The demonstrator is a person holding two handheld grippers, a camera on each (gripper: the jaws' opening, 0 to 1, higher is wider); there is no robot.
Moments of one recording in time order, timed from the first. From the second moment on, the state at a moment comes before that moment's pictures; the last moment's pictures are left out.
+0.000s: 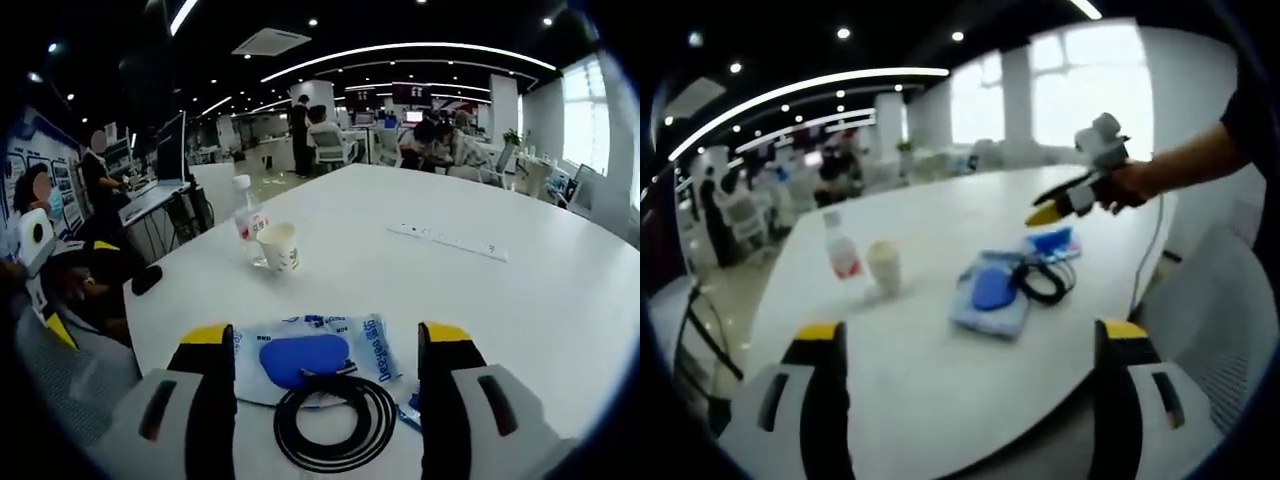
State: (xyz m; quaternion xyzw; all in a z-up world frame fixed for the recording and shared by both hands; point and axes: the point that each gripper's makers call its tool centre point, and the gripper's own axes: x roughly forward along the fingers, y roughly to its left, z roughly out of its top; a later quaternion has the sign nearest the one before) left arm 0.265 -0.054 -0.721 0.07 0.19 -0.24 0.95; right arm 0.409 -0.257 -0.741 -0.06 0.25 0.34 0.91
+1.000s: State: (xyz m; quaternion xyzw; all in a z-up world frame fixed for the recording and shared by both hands) left arm 0.270 -0.074 -0.719 0.09 0.18 -0.31 0.93; right arm 0.320 -0.310 -0.744 -0.09 0.24 0.28 0.92
